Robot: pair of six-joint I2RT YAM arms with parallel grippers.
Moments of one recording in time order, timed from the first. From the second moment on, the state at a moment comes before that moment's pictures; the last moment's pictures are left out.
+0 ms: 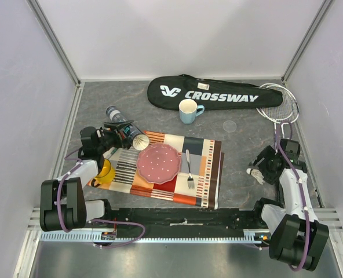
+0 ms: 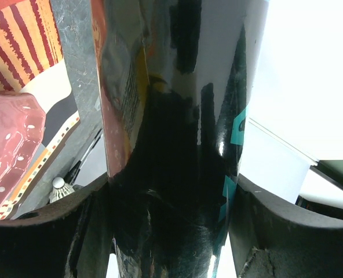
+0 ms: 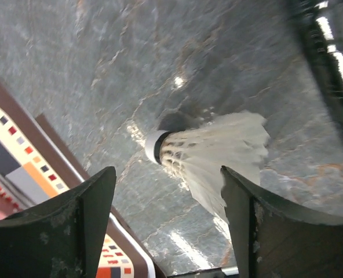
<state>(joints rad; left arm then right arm) 0.10 1.26 0.42 0.47 0.68 -1.78 -0.31 0.93 0.54 -0.71 -0.13 0.57</state>
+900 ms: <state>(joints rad) 0.10 1.23 0.42 0.45 0.68 -1.79 -0.17 0.90 0.45 -0.49 -0.25 0.59</state>
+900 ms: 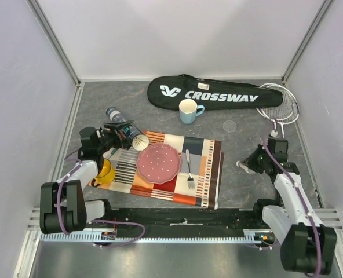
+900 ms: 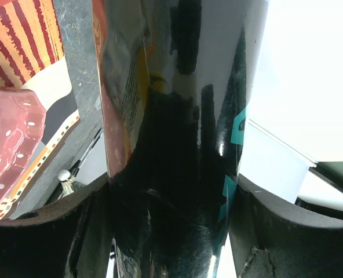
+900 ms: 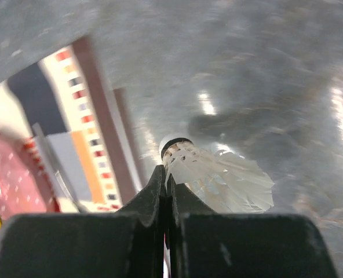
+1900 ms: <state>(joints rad) 0.09 1.17 0.42 0.36 0.62 -1.77 1.18 1.63 1.37 -0.10 0.33 0.33</state>
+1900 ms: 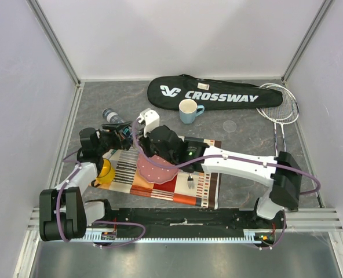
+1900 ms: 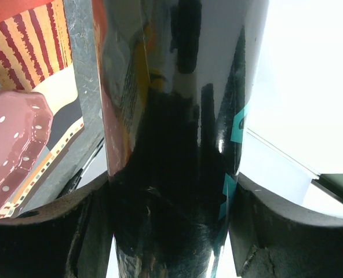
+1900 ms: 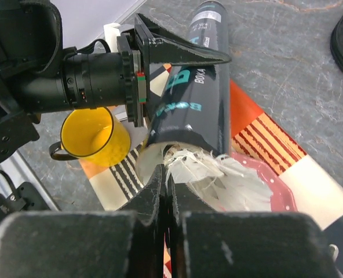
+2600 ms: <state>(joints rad) 0.09 1.14 0.42 0.32 0.60 -1.77 1.16 1.51 1.31 -0.03 0.15 0.31</state>
